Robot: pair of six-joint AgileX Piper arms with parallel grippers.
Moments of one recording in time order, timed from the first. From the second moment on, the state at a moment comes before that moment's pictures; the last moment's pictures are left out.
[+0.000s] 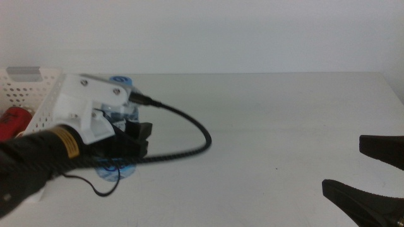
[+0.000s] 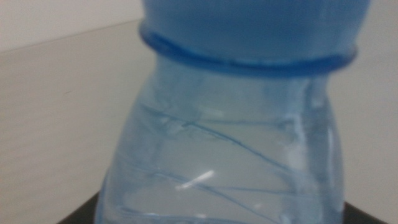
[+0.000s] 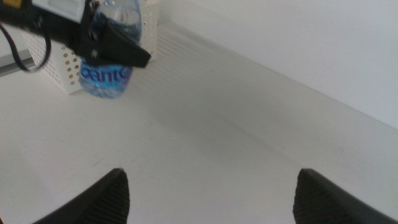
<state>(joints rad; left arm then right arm) -0.44 1.21 -0.59 0.20 -0.06 -0.25 0.72 0.58 -0.52 0.06 0.31 -0.11</state>
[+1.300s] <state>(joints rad) 0.28 1.54 -1.47 -0.19 1.22 0.41 0.72 0.58 -0.52 0.06 0.31 -0.11</state>
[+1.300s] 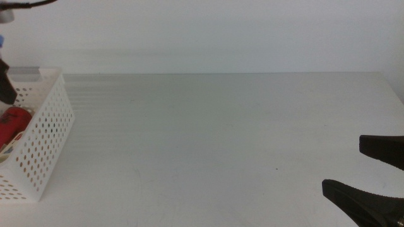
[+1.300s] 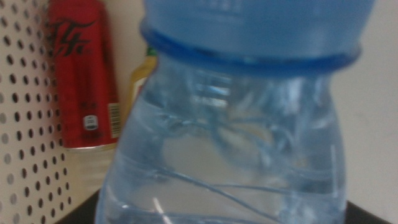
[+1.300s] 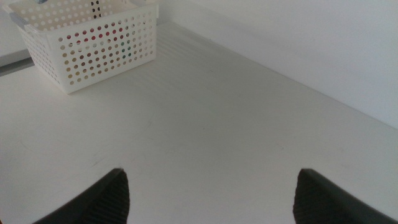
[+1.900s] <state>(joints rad) 0.34 1.86 -1.53 -0.19 1.15 0.51 0.72 0.58 -0.52 0.06 0.31 -0.11</state>
